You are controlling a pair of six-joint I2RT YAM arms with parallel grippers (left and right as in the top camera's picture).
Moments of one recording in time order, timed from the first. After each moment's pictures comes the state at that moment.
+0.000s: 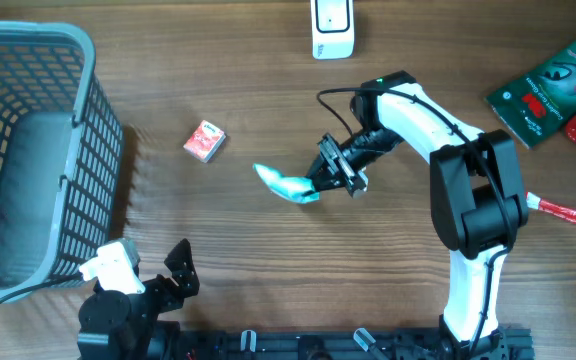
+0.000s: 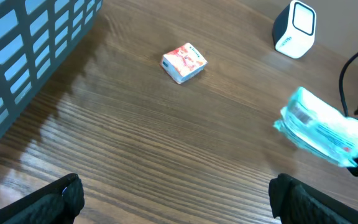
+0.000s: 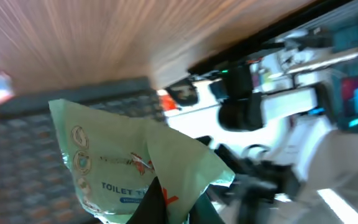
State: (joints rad) left arm -0.08 0.04 0.54 -1.06 -0.02 -0.46; right arm 0.34 2.17 1.54 -1.39 -1.14 1.33
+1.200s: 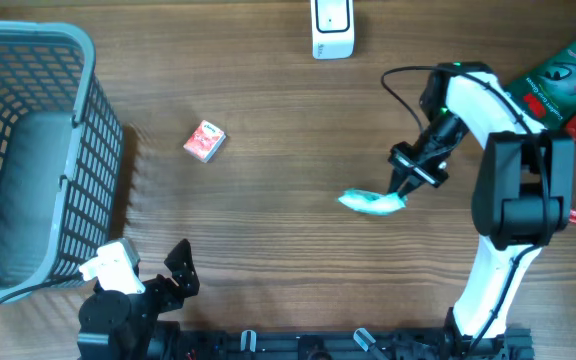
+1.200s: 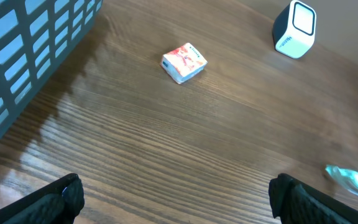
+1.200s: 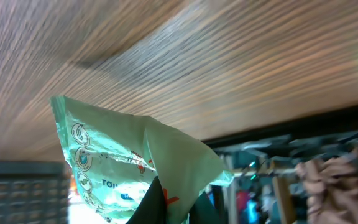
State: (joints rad) left arm -0.08 0.04 0.54 -1.06 -0.02 -0.46; right arm 0.04 2.15 1.54 -1.60 -0.48 0.63
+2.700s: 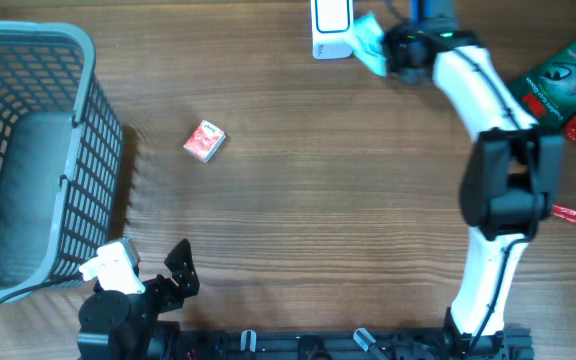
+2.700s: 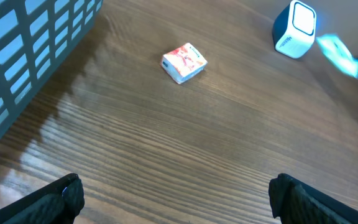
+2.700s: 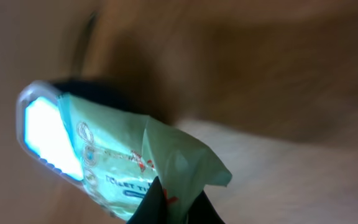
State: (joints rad) left arm -0.08 0.04 0.54 -1.06 -0.02 -0.46; right arm 0.06 2.22 1.83 -0.61 -0.17 1.11
